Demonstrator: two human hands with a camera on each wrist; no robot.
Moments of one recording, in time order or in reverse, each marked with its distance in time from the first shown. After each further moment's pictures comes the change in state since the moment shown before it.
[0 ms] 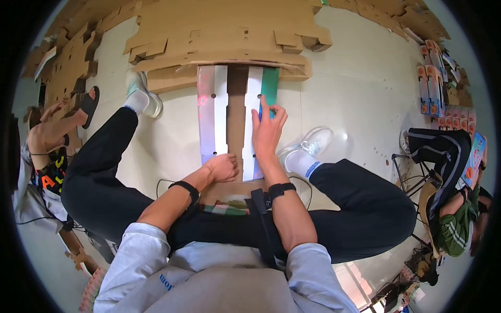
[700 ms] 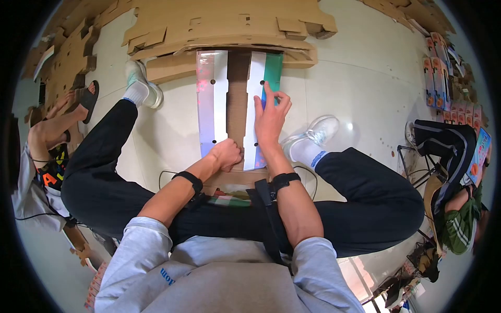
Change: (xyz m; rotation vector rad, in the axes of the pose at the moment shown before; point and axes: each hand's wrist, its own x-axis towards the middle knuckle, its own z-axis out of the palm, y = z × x) left_hand 0.008 -0.004 -0.037 0.043 -0.198 -0.131; right_hand -0.002 0.004 0.009 0.072 0.007 0.054
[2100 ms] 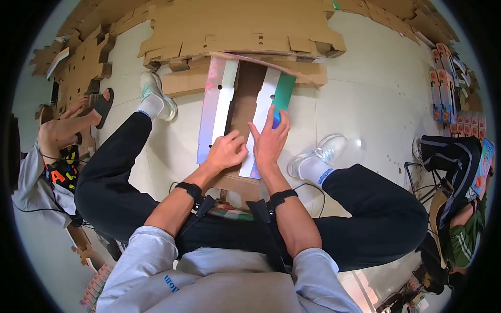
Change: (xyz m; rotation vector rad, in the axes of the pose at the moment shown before) left_hand -0.030 -0.027 -0.046 -0.652 1.111 -0.513; right_hand -0.022 -0.029 0.013 -0.178 -0.034 -0.037
